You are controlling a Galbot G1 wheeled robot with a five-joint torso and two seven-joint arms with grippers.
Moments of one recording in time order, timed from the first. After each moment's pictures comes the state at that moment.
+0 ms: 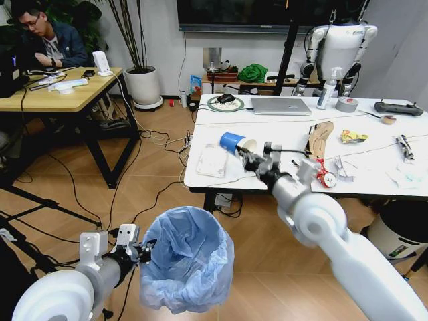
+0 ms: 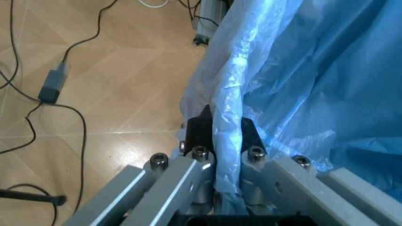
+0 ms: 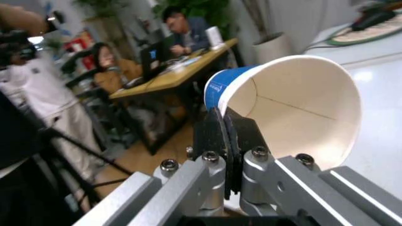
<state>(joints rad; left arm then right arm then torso) 1.58 -0.75 -0.54 -2.50 -1.36 0.74 -0.73 -0.99 0.90 0.17 2.27 1.16 -0.35 0.20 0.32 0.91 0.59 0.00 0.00</state>
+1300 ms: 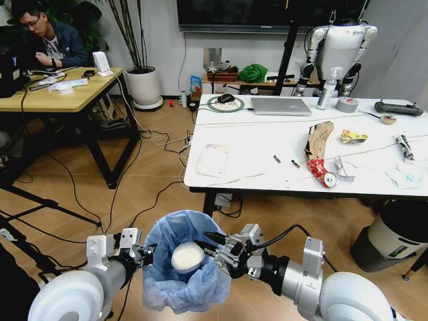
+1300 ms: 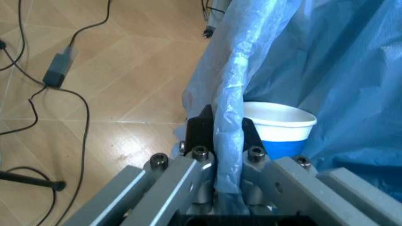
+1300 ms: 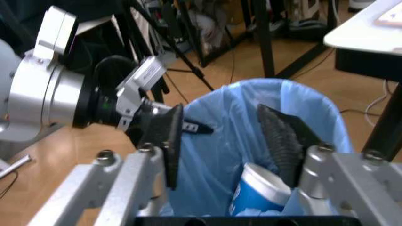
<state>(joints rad) 1.55 -0.81 -0.48 -2.46 -1.35 0.74 -0.80 -1.35 0.80 0.13 2.46 0.86 -0.45 -0.08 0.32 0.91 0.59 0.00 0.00</state>
